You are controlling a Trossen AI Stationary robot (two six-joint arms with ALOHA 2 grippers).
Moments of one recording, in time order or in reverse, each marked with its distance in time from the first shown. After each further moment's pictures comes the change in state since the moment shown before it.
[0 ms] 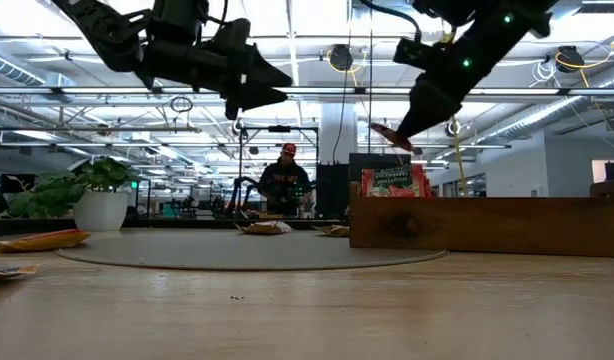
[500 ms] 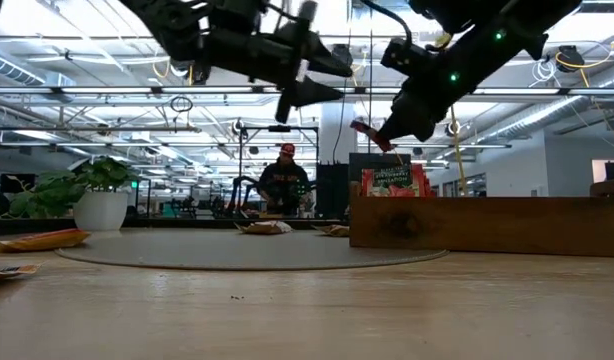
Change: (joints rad) left arm -0.103 0.279 0.358 -0.177 -0.033 -0.254; right arm 0.080 0.094 -0.051 0.296 0.176 -0.117
